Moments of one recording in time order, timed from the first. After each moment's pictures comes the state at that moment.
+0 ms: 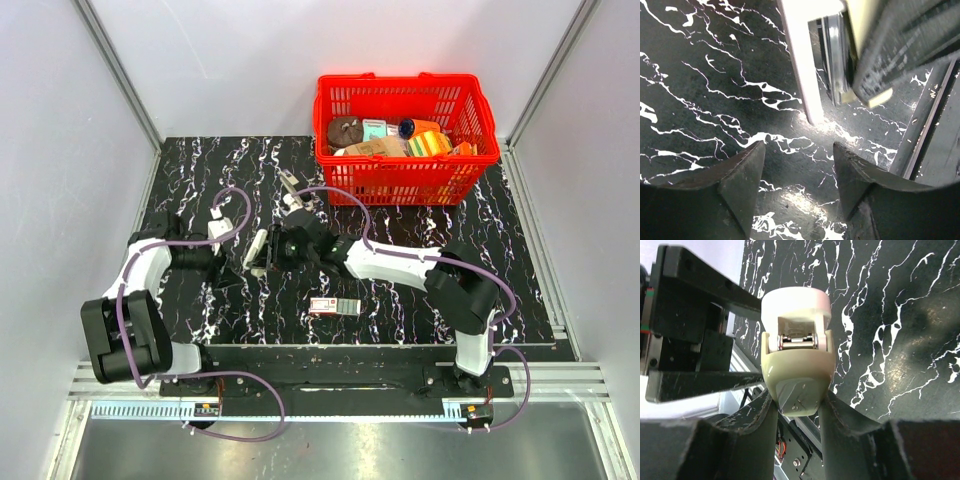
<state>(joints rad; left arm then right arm) 0.22 1.33 0.82 -0.89 0.95 1.07 0.99 1.90 1.33 0.05 -0.15 0.96</state>
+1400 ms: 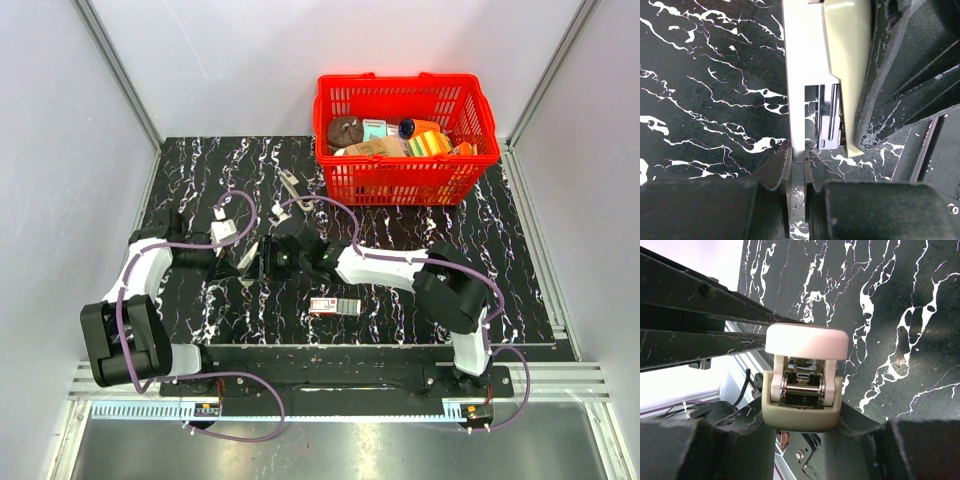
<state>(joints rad) 0.20 1.34 0.86 -0.92 0.95 1.16 1.04 1.96 1.35 0.08 -0.21 0.97</state>
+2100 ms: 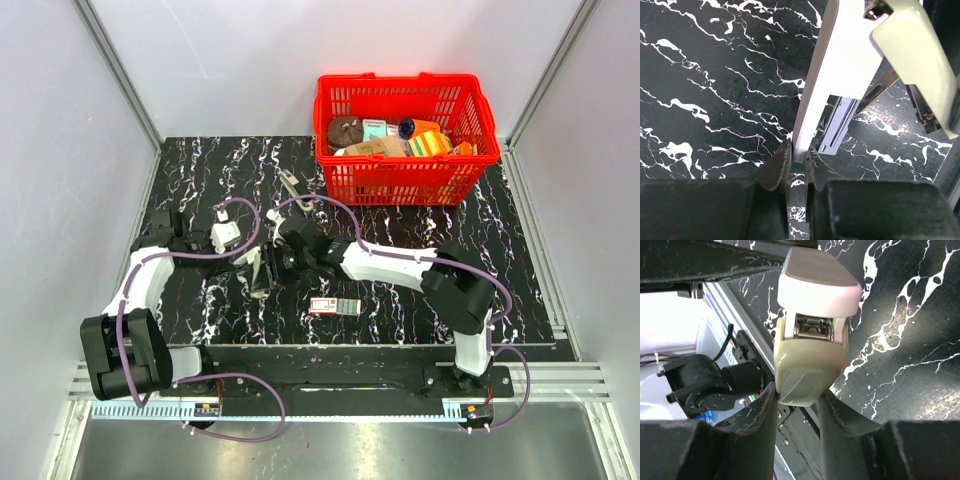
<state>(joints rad) 0.18 1.27 0.82 -0.76 0.83 1.11 1.02 1.92 1.35 -0.05 -0.37 0.78</state>
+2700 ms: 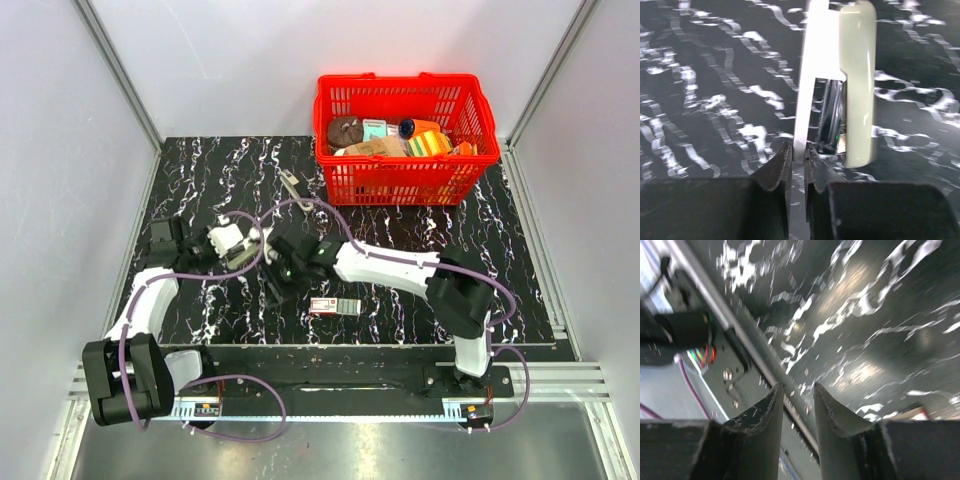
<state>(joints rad) 0.16 1.13 0.65 -0.45 0.69 1.08 1.05 1.92 1.47 -0.36 -0.30 0.45</state>
